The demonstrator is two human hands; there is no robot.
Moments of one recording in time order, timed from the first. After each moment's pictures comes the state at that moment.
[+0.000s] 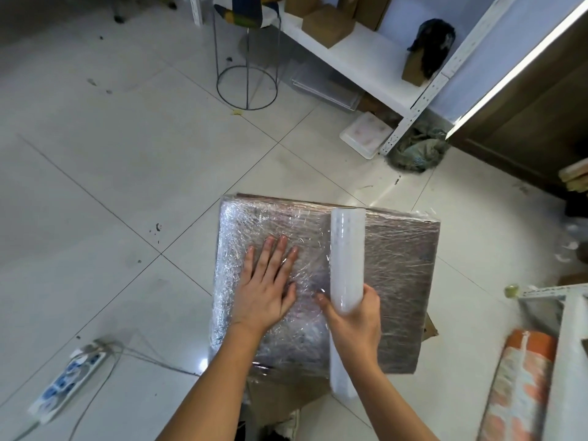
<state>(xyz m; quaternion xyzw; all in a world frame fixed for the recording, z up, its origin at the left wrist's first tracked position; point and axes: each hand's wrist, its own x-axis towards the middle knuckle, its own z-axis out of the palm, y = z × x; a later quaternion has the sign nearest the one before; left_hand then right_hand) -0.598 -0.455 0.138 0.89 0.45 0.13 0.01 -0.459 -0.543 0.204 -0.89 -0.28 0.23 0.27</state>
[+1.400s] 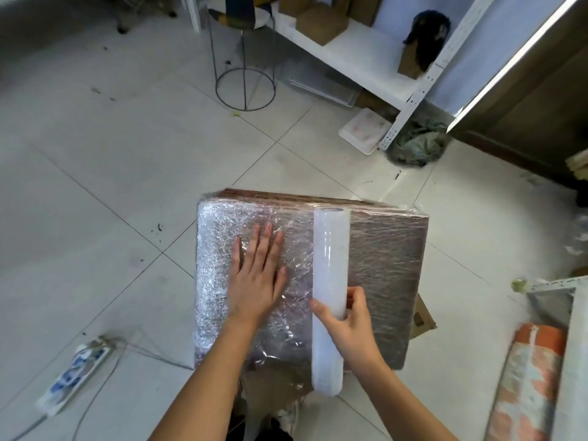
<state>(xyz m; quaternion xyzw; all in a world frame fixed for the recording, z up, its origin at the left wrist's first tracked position) -0.577 -0.470 0.155 0.85 0.49 0.18 0.04 -0.435 -0.578 0.209 -0.76 -0.27 0.44 0.39</state>
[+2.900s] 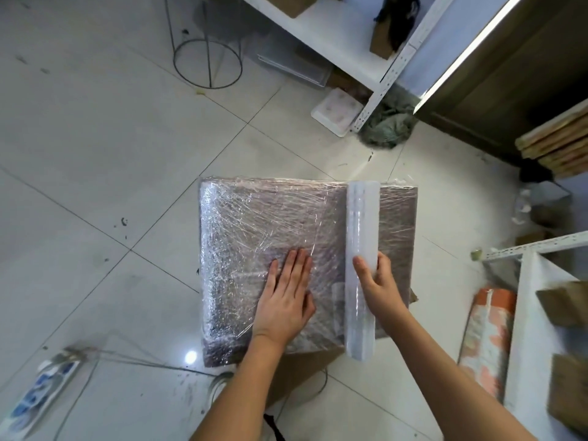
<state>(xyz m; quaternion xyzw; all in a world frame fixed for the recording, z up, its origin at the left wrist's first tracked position) -0.559 -0.509 0.108 0.90 0.40 0.17 0.06 -0.394 -0.551 0.203 -0.81 -0.24 0.40 0.36</state>
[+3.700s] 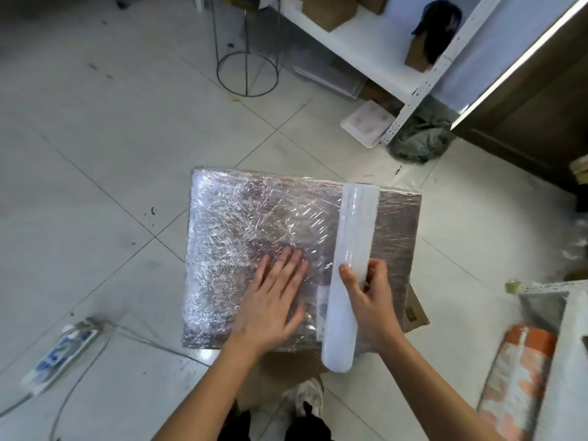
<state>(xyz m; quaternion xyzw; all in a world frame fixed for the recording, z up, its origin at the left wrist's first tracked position) -0.554 -0.526 0.140 0.90 0.40 0.16 0.04 -0.385 -0.569 0.215 -0.75 -0.31 0.42 0.41</state>
